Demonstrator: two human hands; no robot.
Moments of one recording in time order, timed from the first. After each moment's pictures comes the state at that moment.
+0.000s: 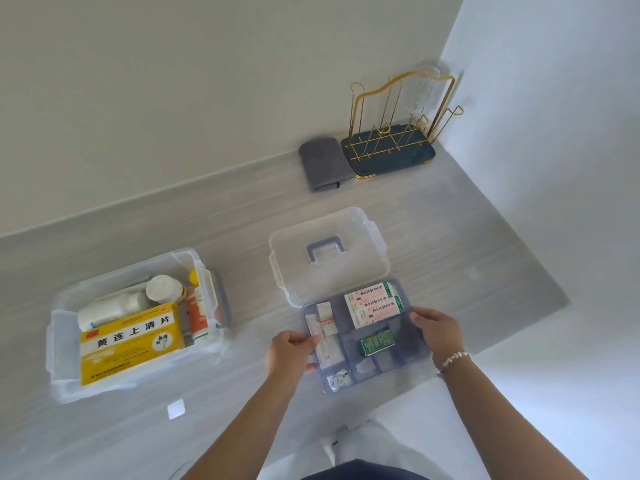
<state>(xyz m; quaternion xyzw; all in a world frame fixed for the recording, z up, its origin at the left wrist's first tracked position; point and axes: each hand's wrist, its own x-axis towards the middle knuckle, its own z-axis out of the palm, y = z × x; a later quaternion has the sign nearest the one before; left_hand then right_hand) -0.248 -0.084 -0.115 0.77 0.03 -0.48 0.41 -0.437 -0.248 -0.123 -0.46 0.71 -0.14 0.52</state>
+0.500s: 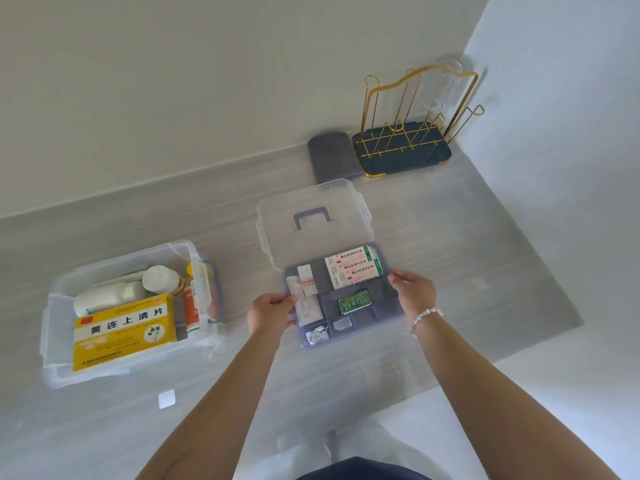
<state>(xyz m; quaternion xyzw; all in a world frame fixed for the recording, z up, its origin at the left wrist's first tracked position) -0.201 -0.125 -0.115 0.79 0.08 -0.40 0.45 -0.374 -0.298 -0.125 -0.55 0.65 -0.15 0.51</state>
